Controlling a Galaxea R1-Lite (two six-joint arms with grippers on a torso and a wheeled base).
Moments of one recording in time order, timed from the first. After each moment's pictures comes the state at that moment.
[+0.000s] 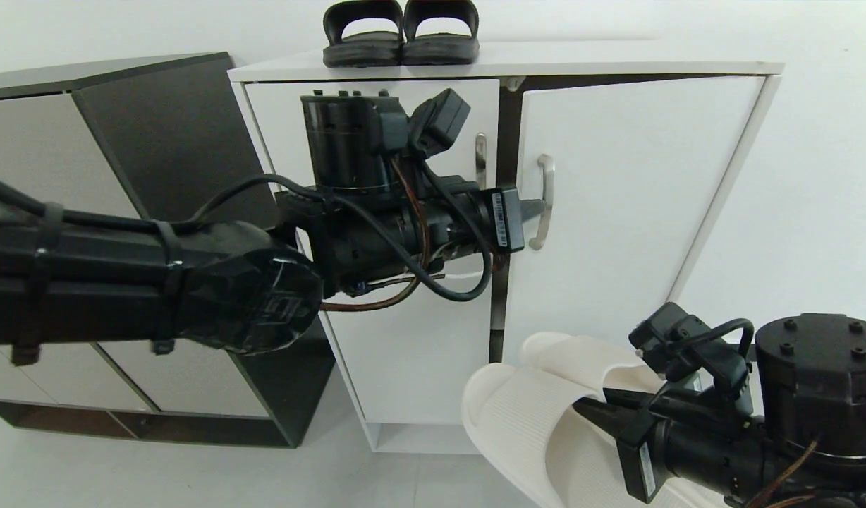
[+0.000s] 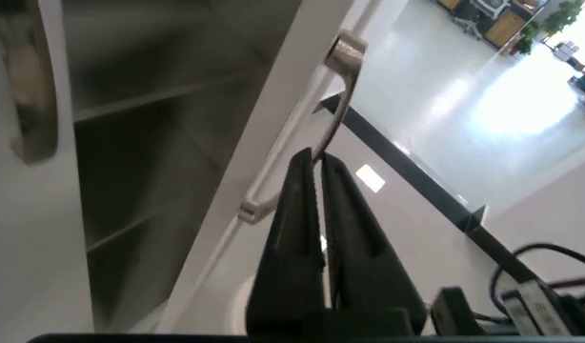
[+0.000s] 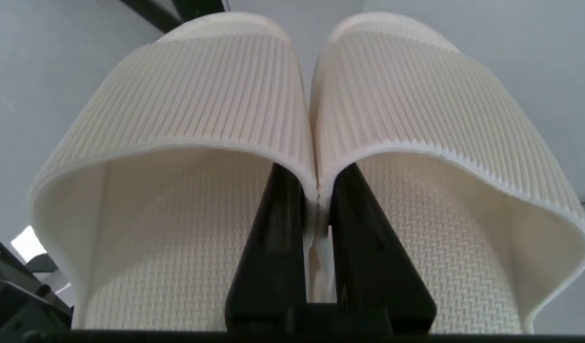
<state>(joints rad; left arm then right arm) -0.72 1.82 -1.31 -0.51 -0.27 -0.28 0.84 1.48 -0.54 -0.56 -0.15 0.04</state>
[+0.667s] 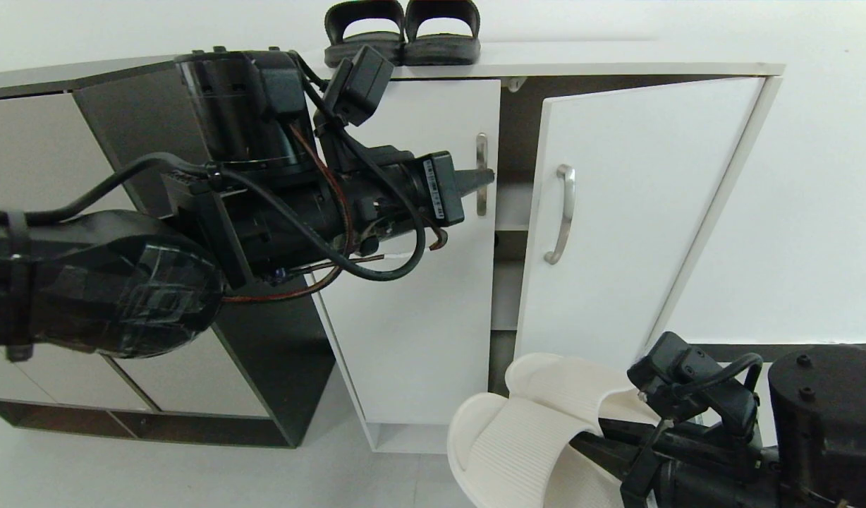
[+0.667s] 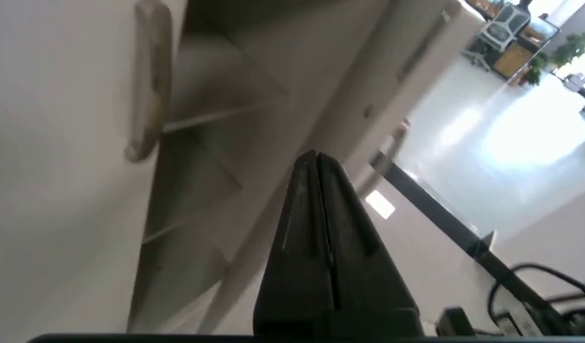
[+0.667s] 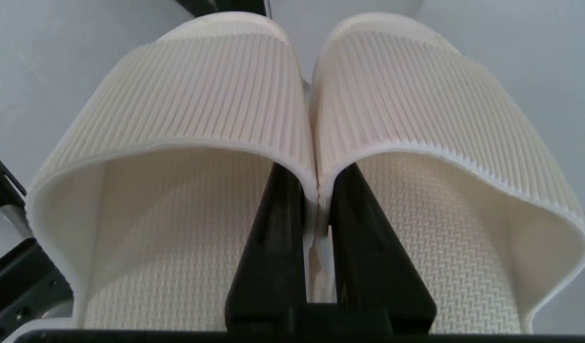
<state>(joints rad) -0.64 1.71 -1.23 -0.53 -0.27 -0.28 0.93 1.45 -0.50 -0.56 -0.15 0.04</state>
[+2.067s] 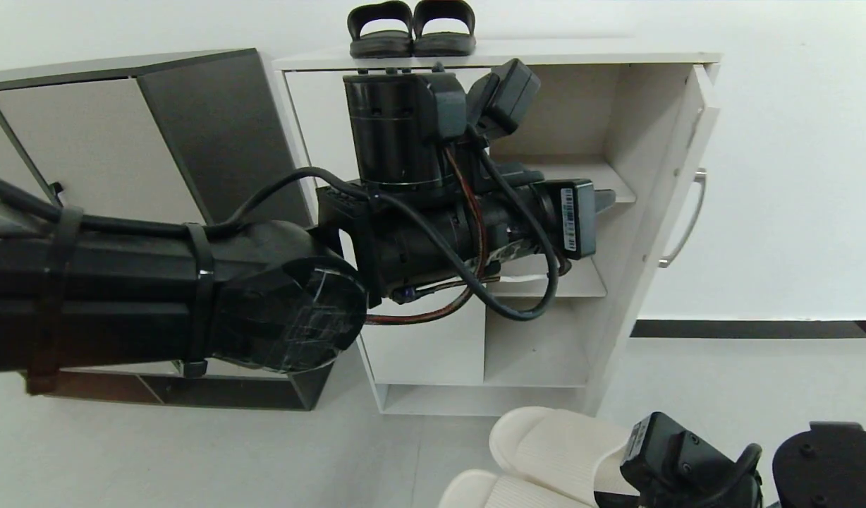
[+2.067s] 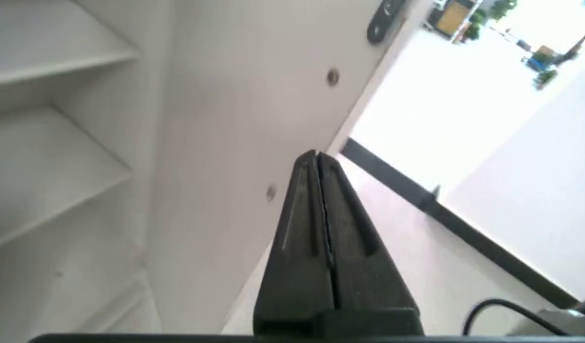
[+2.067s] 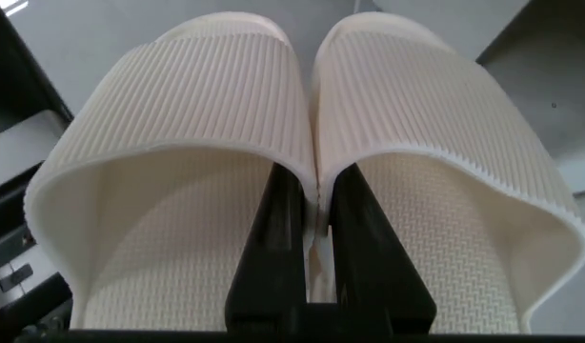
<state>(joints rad) -0.83 1.87 -1.41 -0.52 -0.26 -0.24 1.06 1.44 -0.41 -0.57 -0.16 0.02</state>
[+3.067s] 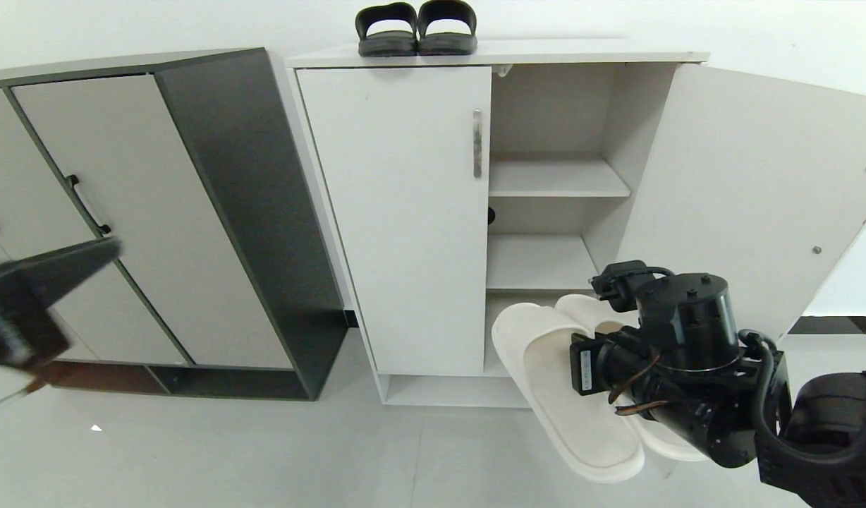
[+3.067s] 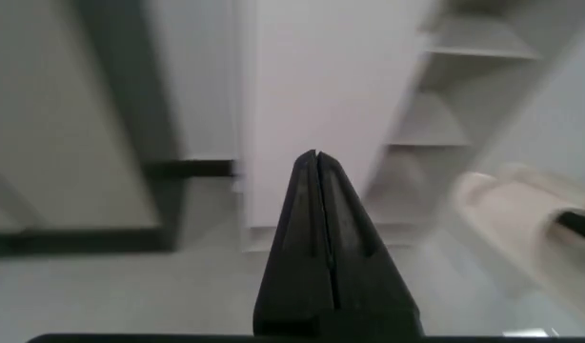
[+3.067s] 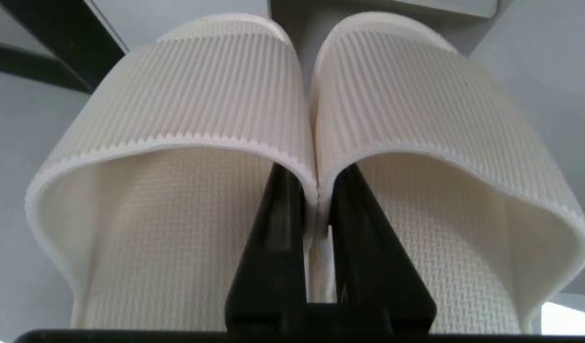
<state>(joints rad) -0.45 0.89 -0.69 -0.18 0.38 -0.06 0.75 1.73 -0.76 -0.57 -0.48 0.21</state>
